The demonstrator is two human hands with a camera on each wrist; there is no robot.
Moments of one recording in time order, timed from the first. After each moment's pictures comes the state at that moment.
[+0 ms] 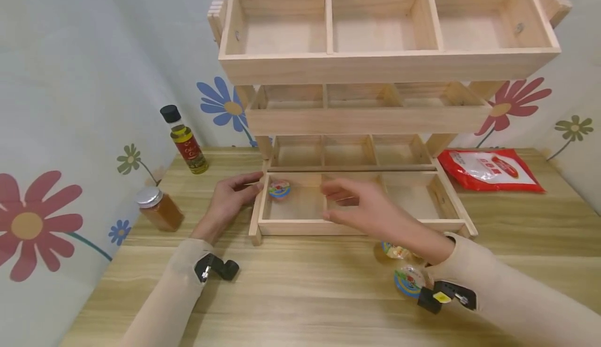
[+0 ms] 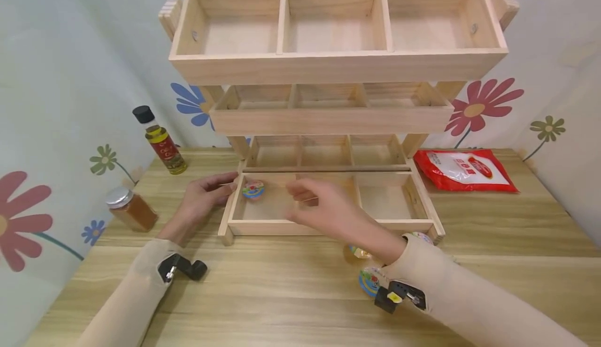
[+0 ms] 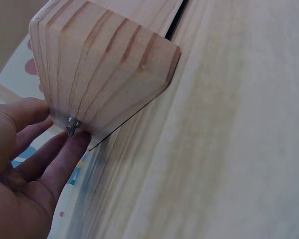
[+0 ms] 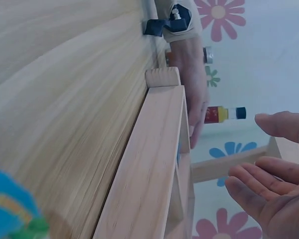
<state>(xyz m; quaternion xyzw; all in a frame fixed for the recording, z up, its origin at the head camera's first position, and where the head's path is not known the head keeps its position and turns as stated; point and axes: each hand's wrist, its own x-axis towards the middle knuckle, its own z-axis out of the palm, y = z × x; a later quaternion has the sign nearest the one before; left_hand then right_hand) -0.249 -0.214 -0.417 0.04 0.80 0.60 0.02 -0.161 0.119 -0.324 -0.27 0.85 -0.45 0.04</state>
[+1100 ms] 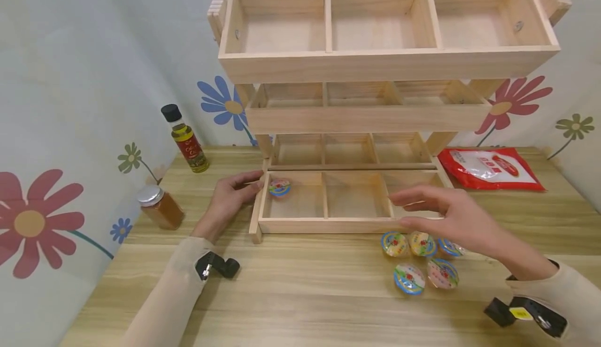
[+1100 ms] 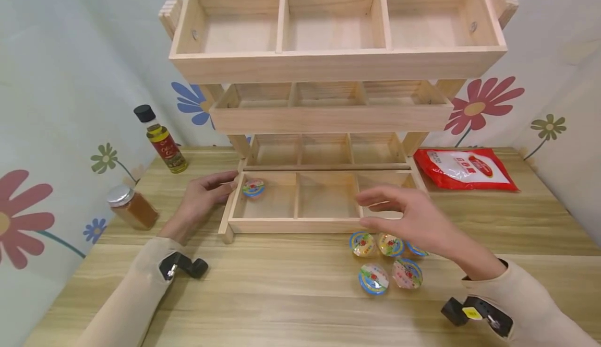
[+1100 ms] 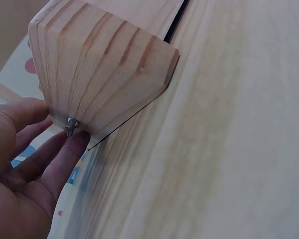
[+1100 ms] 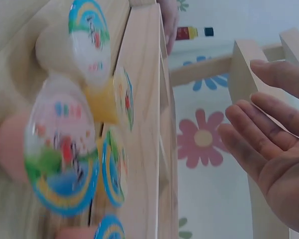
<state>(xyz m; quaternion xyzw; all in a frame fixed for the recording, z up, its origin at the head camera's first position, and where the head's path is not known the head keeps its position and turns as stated) -0.249 -0.215 -0.416 0.04 0.79 0.61 0.02 -0.132 0.237 -0.327 -0.27 0.86 -0.43 -0.01</state>
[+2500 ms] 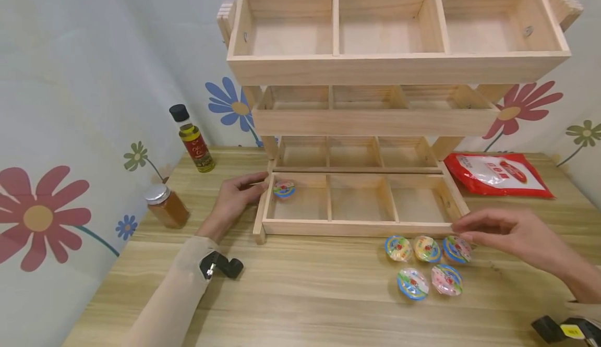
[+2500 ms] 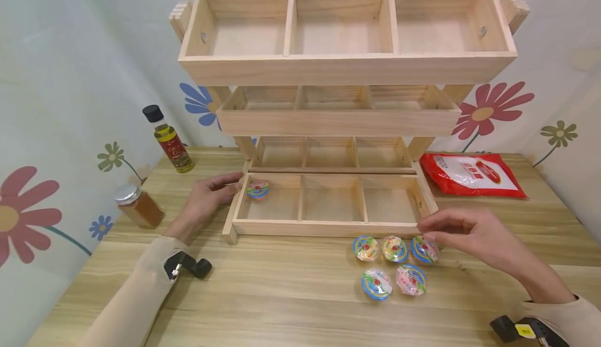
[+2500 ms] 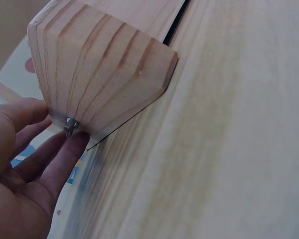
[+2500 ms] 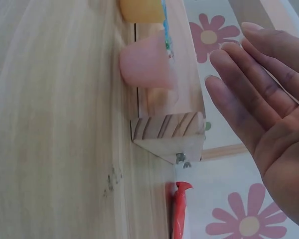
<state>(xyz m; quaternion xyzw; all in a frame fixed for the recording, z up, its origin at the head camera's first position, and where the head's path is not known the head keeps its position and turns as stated) -0.247 -0.215 -0.417 0.04 0.79 0.61 0.02 -0.124 0.335 -0.366 -0.20 0.89 -0.41 0.00</state>
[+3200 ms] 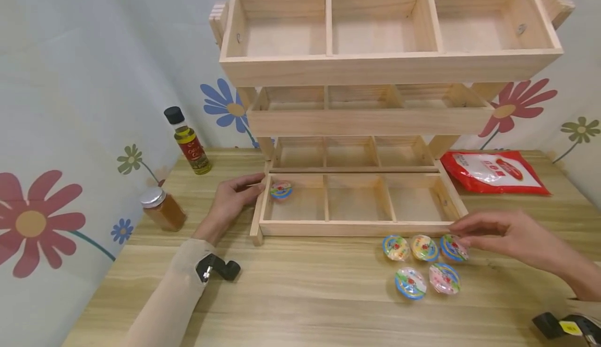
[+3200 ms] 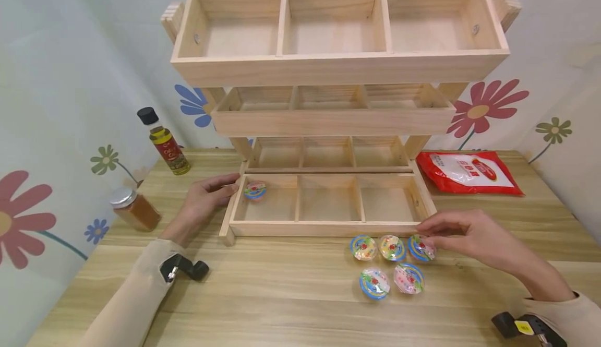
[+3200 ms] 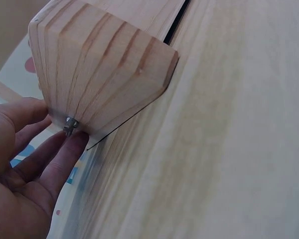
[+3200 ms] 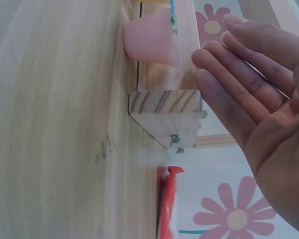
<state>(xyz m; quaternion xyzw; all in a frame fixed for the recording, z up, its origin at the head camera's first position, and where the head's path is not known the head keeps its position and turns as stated) -0.249 -0.214 -0.417 0.04 0.78 0.62 0.02 -0.129 0.346 -0.373 -0.23 0.90 -0.38 0.03</state>
